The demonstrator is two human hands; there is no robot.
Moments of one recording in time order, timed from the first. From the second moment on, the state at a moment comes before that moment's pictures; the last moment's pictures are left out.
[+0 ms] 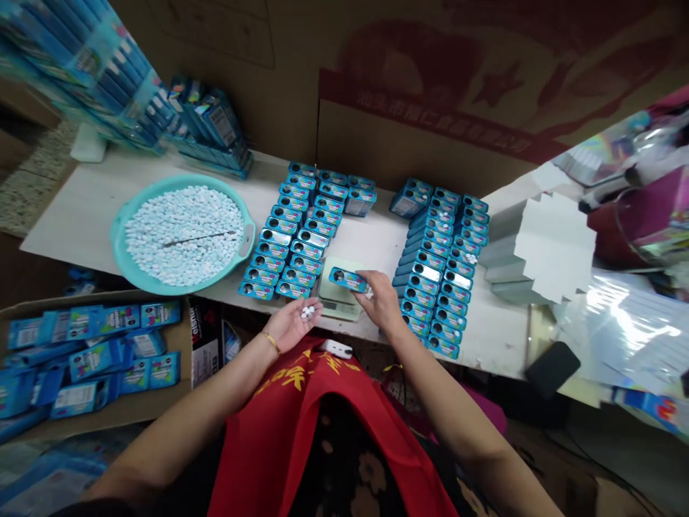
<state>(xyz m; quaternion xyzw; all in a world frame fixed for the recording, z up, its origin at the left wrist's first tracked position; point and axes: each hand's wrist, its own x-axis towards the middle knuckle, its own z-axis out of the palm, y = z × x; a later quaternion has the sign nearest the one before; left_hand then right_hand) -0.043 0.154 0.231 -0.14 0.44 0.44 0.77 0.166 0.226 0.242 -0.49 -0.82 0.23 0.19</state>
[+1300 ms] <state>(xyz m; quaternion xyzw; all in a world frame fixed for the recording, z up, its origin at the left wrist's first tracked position) -0.045 0.124 0.228 -0.05 0.44 0.40 0.80 0.148 0.177 0.244 -0.41 -0.85 0.27 0.20</state>
